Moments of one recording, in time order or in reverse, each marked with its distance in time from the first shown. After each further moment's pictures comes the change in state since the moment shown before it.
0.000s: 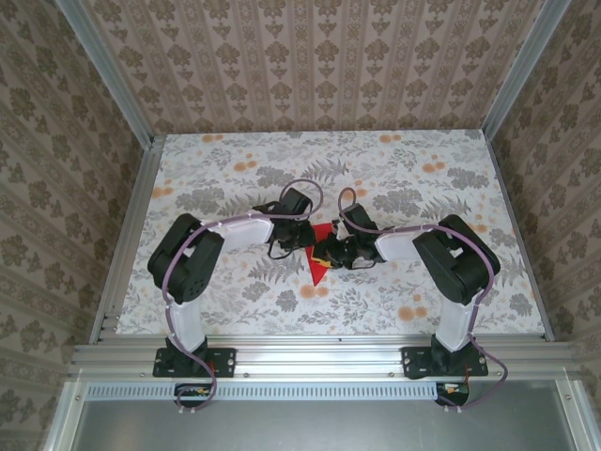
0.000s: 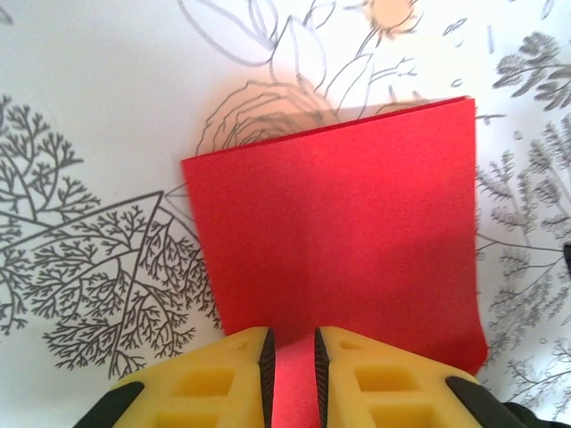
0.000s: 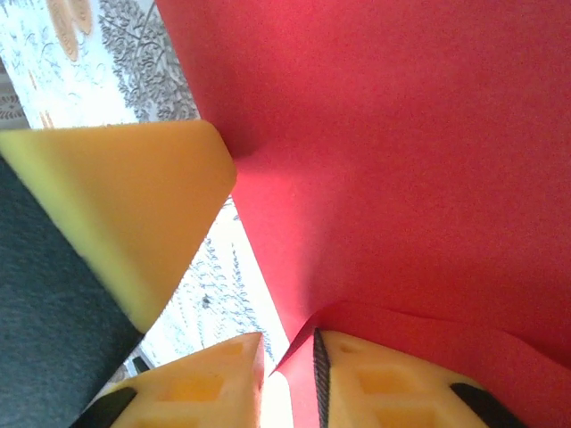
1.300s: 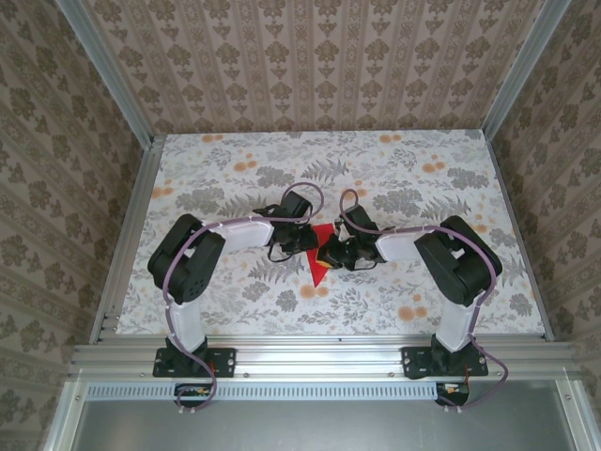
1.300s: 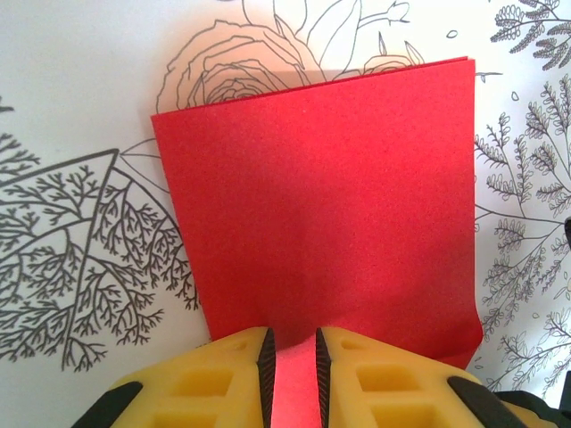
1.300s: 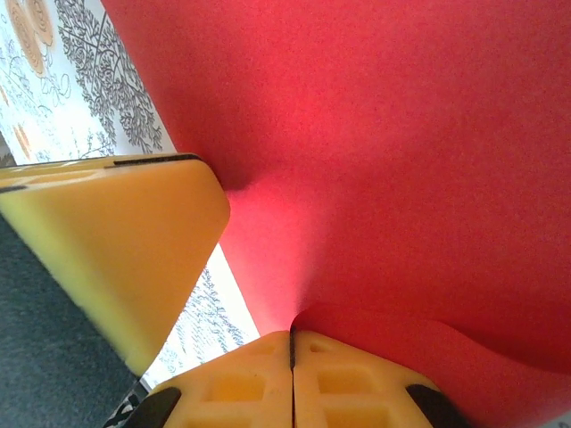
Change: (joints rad) left arm -0.006 0.000 -0.048 0.053 0.058 -0.015; right arm 0.000 -0.016 -0.006 -0.049 0.034 0.016
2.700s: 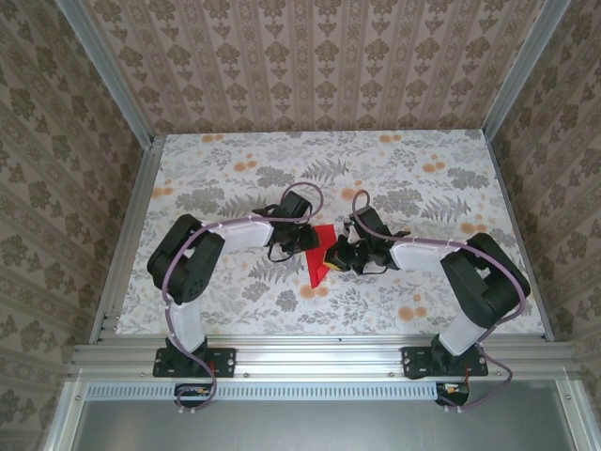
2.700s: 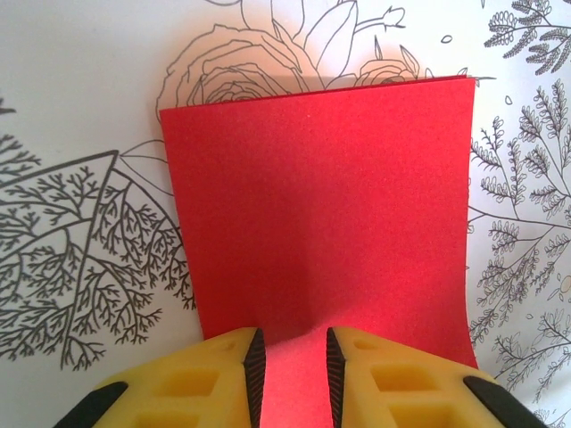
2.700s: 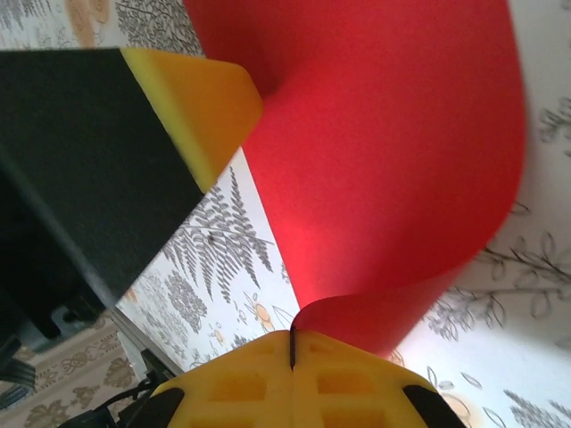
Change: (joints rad) left arm 0.001 -0.005 -0.005 0.011 0.000 -0.007; right arm -0.005 -0.190 -0.089 -0.059 0.014 0.034
